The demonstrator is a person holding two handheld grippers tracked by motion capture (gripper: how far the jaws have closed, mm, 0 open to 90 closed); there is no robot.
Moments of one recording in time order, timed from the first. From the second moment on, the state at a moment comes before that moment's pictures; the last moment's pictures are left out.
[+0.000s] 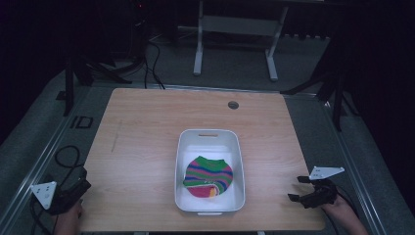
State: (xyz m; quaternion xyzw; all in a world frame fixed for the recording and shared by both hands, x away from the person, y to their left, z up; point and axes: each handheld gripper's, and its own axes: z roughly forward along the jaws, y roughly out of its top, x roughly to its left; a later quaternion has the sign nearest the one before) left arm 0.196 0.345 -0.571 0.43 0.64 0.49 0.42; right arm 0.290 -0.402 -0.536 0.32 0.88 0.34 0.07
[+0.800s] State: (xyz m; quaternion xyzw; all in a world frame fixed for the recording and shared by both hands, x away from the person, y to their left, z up) left arm 0.196 0.345 -0.571 0.43 0.64 0.48 0.42; right arm 0.302 -0.323 -0.486 0.20 0.92 0.35 0.01
